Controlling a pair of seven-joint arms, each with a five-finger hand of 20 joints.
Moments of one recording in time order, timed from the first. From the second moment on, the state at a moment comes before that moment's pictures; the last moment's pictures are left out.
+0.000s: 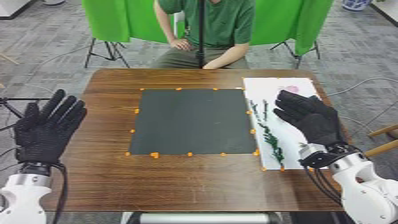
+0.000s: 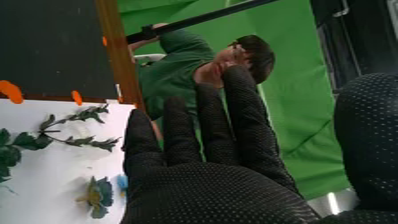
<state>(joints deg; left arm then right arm) 128.1 -49.4 -102.3 -115.6 7.0 -3.3 22.5 -115.4 -51.2 94.8 -113.4 -38.5 -7.4 -5.8</state>
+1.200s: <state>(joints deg) 134.0 -50.9 -106.4 -118.0 5.0 -2.0 25.1 -122.1 -50.9 102.3 -118.8 -62.9 1.1 -1.2</state>
